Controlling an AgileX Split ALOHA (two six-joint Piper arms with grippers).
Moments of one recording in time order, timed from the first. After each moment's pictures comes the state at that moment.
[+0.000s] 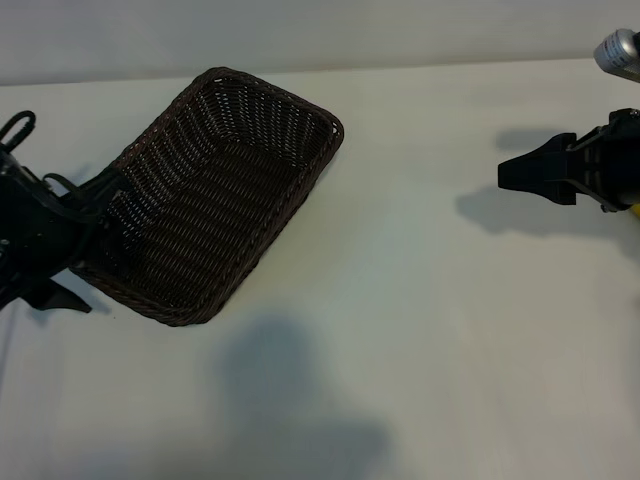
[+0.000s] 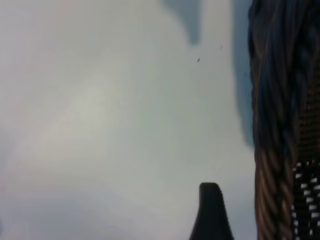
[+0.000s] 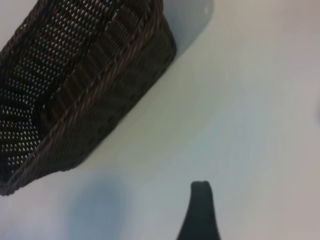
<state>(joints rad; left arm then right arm) -0.11 1.55 -0.92 -0.18 0.84 -0.90 -0.01 1.47 -0.77 1.21 0.71 -1.05</state>
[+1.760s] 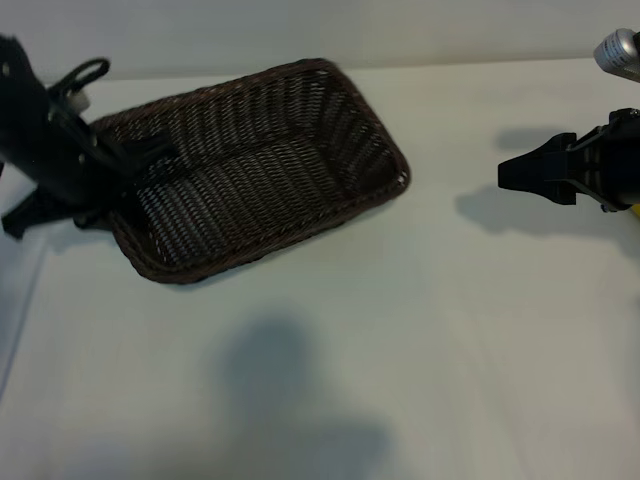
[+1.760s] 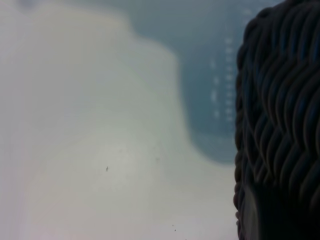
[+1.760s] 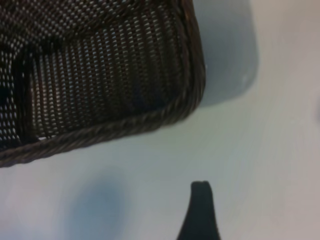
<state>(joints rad) -0.15 1.74 -1.18 -0.18 0.86 -0.44 -0.01 1.47 -0.77 1.21 0.71 -1.05</state>
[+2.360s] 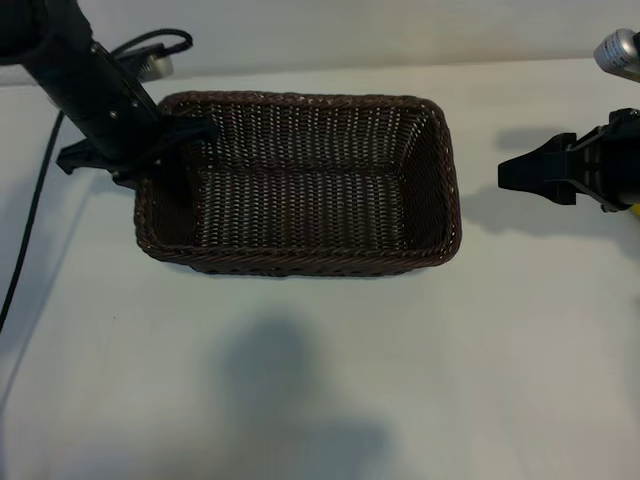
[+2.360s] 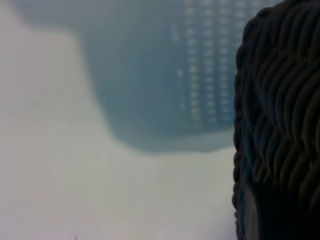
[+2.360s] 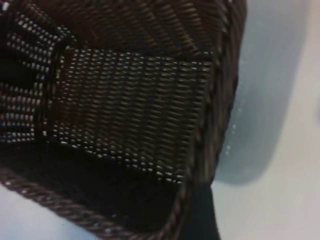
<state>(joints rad) -0.15 2.01 -1.50 -0.33 1.09 0.01 -0.01 1.47 -0.77 1.21 0.71 -1.05</state>
